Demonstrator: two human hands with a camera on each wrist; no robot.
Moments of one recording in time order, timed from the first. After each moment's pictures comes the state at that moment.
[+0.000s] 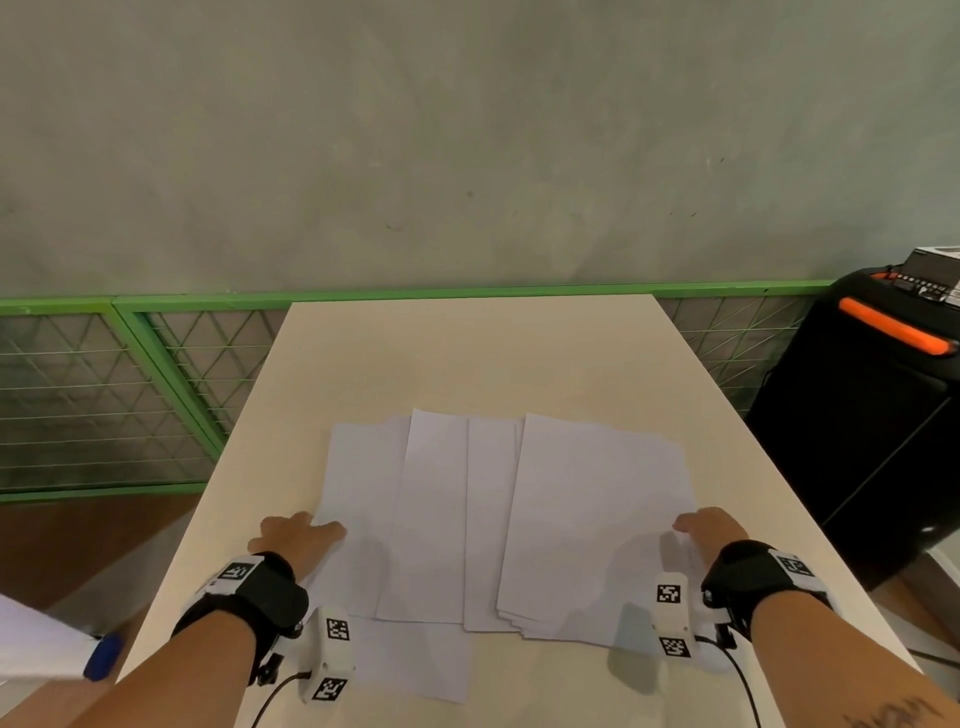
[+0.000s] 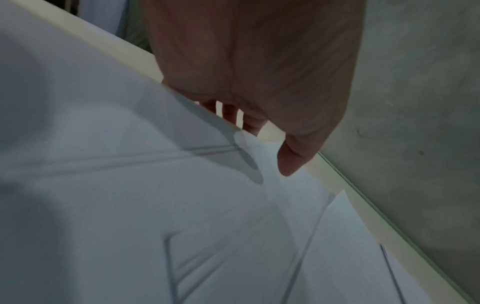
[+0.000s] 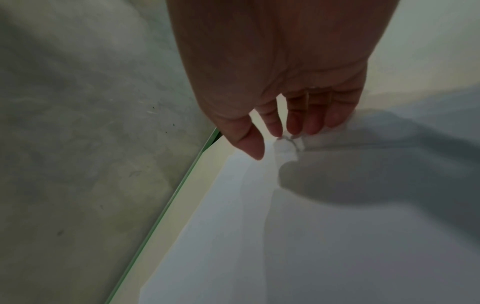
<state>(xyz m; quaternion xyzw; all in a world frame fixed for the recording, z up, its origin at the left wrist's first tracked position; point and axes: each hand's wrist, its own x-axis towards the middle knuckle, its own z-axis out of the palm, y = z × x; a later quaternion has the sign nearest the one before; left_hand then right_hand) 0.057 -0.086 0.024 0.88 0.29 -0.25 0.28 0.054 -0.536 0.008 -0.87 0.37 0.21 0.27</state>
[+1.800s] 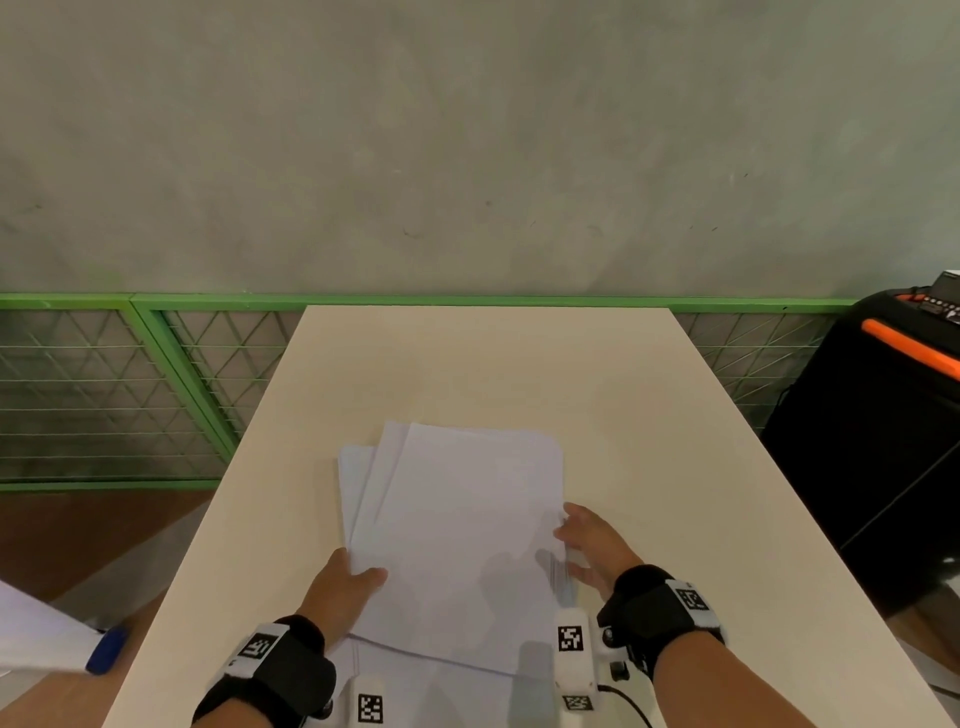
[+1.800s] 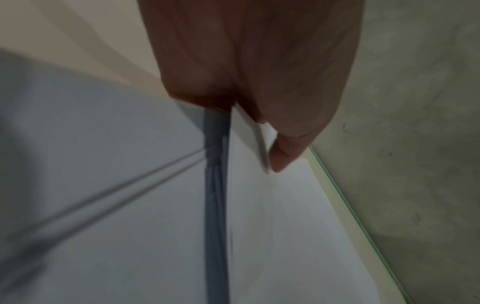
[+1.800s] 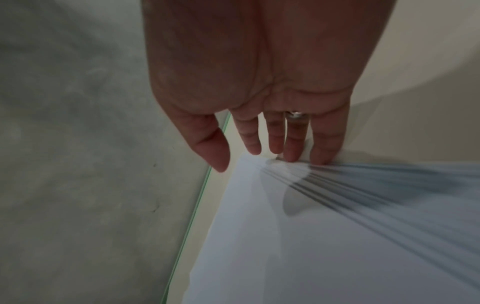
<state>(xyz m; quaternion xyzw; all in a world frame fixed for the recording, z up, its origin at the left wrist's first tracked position) 0.019 -0.120 0.001 0.79 0.26 -0.19 0.53 0.054 -0.400 0.032 -0.69 0.24 0.25 0.63</state>
